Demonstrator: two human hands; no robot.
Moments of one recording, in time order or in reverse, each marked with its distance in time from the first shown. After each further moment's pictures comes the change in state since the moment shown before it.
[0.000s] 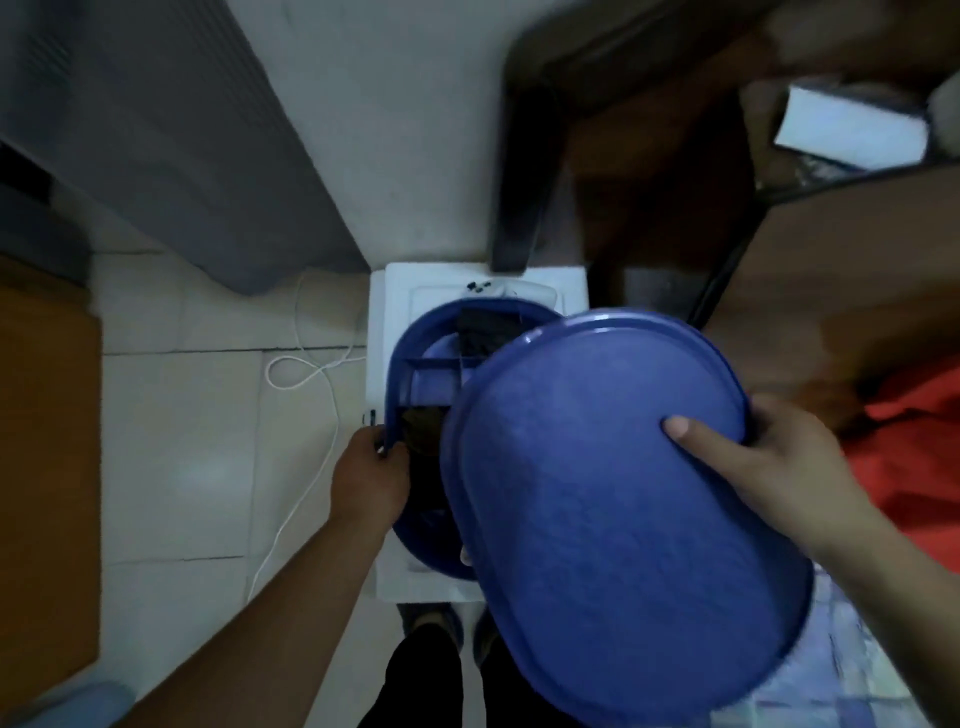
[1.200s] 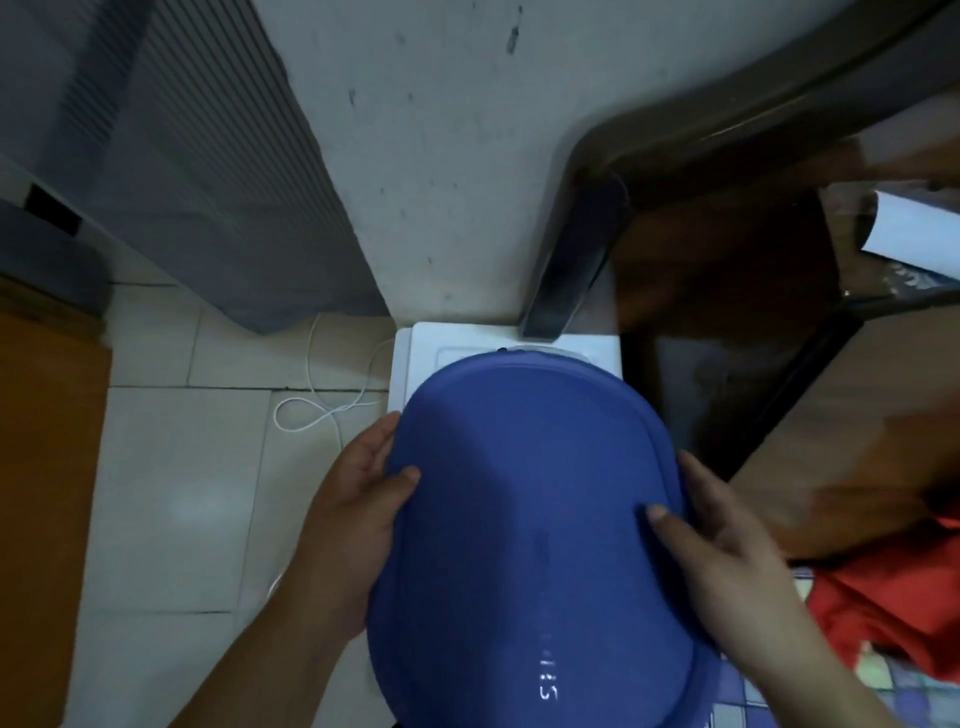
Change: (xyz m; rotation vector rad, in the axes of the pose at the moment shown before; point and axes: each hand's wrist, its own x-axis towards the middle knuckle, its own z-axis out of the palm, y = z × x) left_hand 0.000 0.054 -0.051 -0.666 -0.284 0.180; right_hand 0.016 -0.023 0.077 0.509 -0.082 0.040
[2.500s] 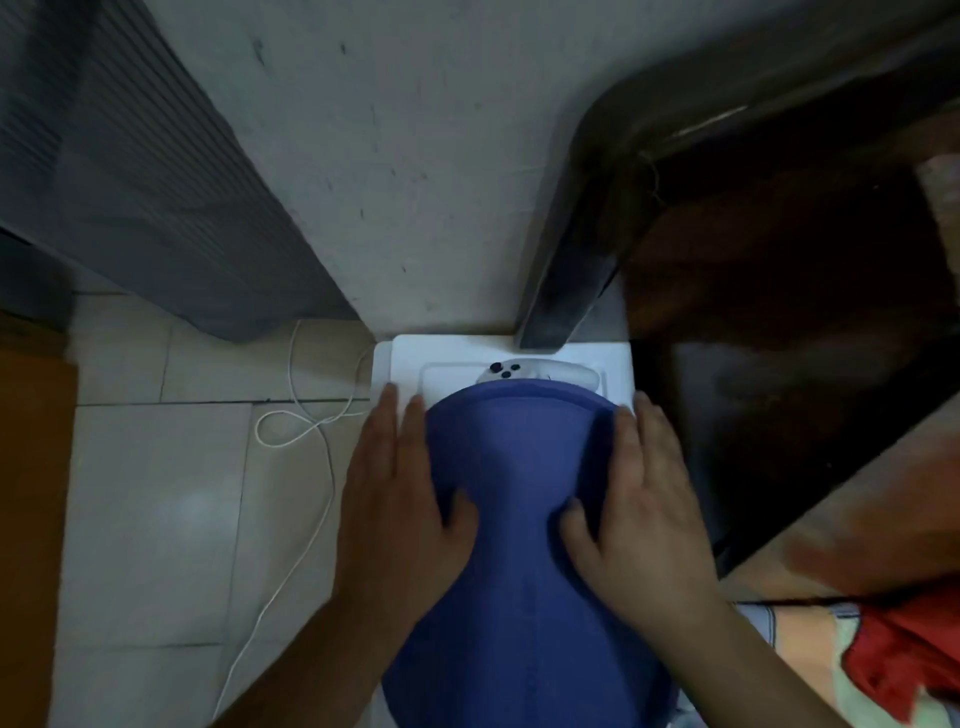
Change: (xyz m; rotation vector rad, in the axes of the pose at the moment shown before) left_hand 0.076 -0.050 0.022 1.213 0.104 0.420; right_hand 0.076 0.010 0.065 -0.982 0.160 -0.431
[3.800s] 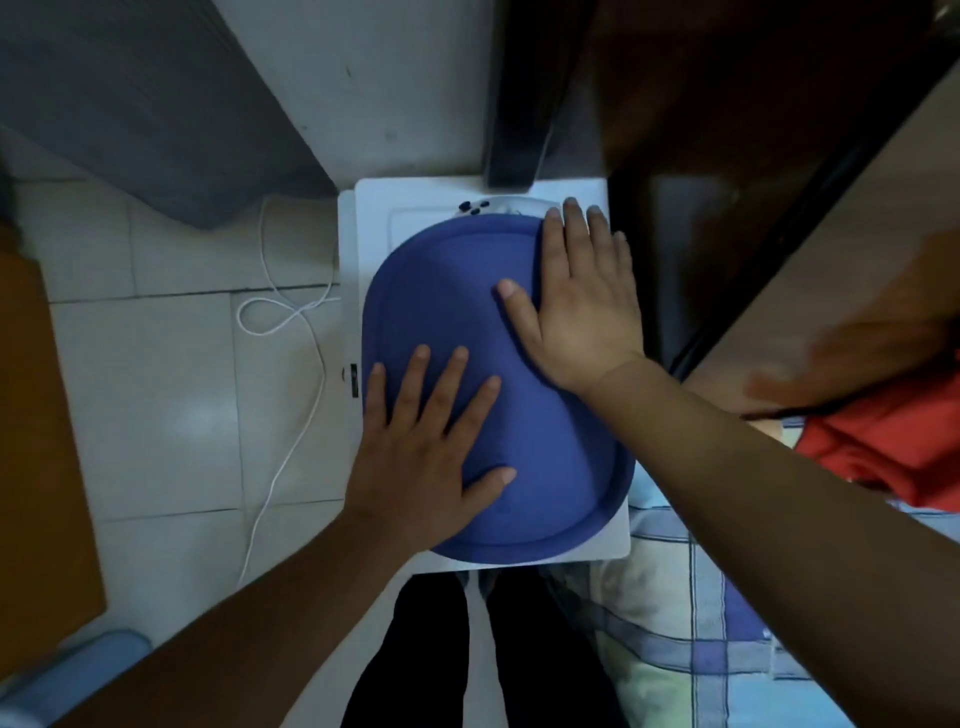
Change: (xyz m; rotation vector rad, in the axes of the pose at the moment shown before) left_hand -0.089 -0.013 0.043 0.514 -0.138 0.468; right_hand 0.027 -0.004 0.024 -0.115 -0.019 -0.073
